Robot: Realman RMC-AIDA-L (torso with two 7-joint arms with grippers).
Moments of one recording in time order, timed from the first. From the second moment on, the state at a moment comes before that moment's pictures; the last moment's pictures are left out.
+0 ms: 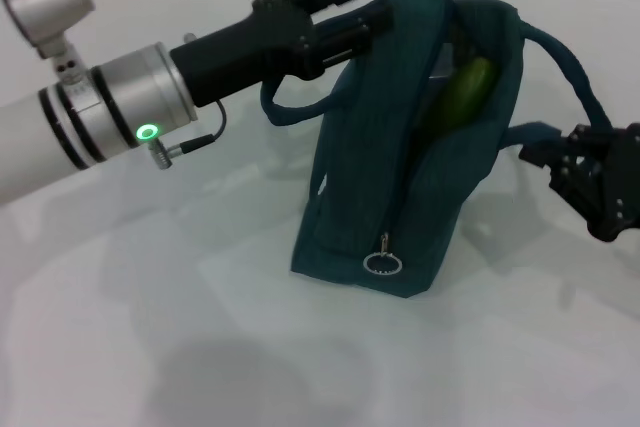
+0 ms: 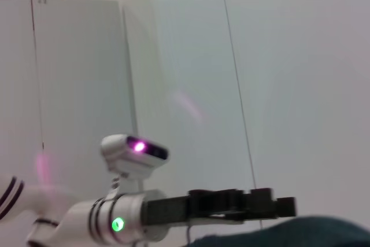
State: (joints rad) left arm -0.61 -2.09 1.01 0.39 1.27 1.41 -1.18; right arm 0.37 2.01 -1.16 -0.44 -1.19 -1.64 0.92
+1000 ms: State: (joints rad) left arm -0.50 -2.10 1.05 0.26 1.12 1.70 -0.90; right arm 0.39 2.01 -1.20 -0.42 -1.04 -1.71 0.62
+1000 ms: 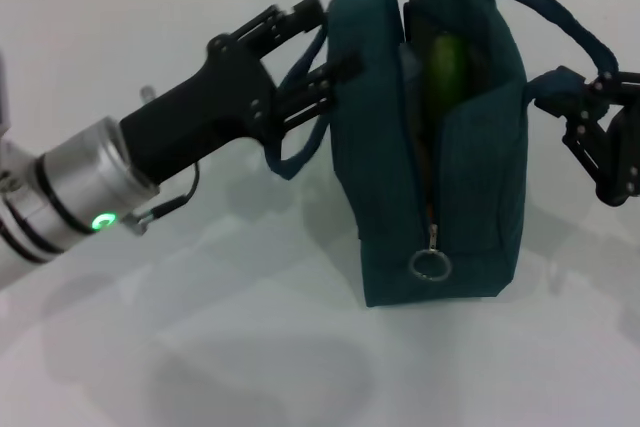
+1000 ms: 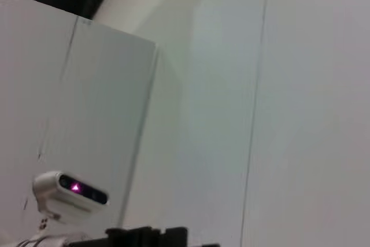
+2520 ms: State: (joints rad) left arm -0.42 -2.03 1.10 0.35 1.17 1.77 -0.88; right arm 0.44 2.02 -1.53 -0.27 -0.72 -1.63 0.73
